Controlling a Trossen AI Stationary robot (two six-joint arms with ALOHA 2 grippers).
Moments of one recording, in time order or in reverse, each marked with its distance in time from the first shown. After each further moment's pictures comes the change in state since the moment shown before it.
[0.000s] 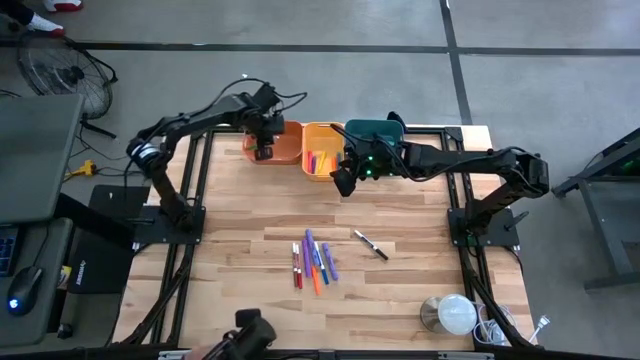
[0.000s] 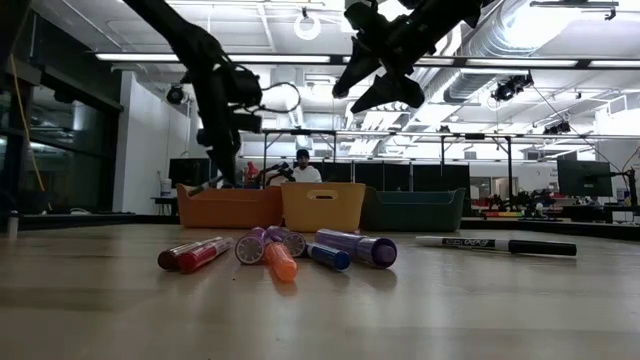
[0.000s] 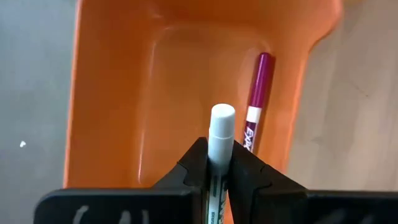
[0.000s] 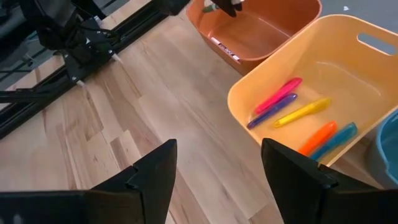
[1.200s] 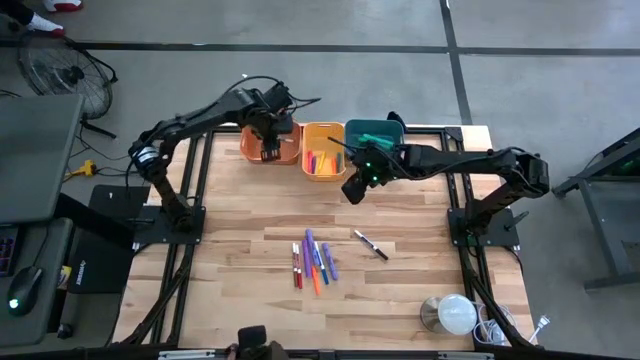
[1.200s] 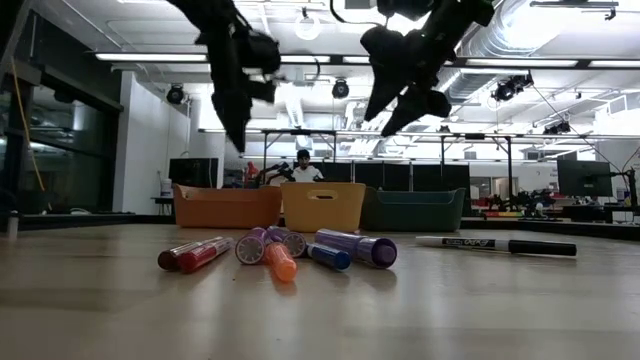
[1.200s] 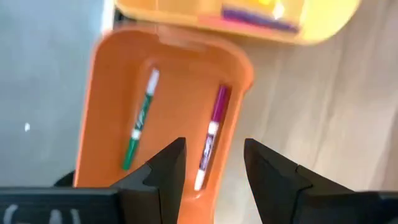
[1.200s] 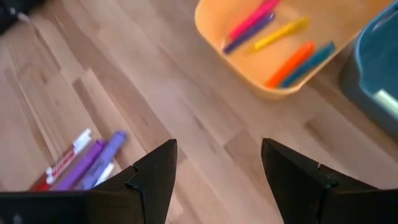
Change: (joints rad) left arm -0.143 -0.028 0.218 -0.269 -0.078 -0.196; right arm 0.016 0.000 0.000 -0.263 -0.019 0.050
